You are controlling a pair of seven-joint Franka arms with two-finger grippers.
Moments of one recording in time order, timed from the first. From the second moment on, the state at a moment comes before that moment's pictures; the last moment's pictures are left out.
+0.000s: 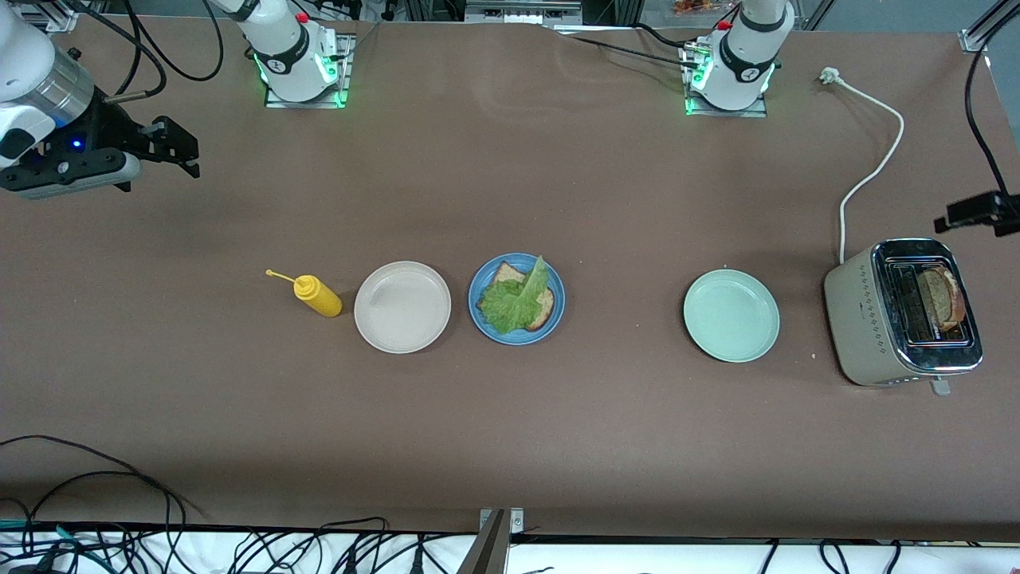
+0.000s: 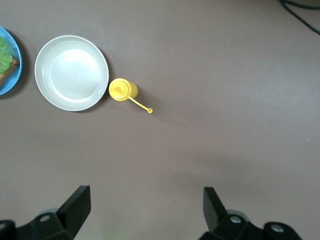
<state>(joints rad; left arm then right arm) 0.31 0.18 -0.01 -1.57 -0.05 1.60 0.31 0.15 -0.13 -0.04 -1.81 -0.02 1.68 -0.13</state>
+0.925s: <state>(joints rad) 0.37 0.46 -0.02 -1.55 0.08 1.90 0.34 0.13 -0.12 -0.13 -1.80 -0.02 1.76 -0.09</state>
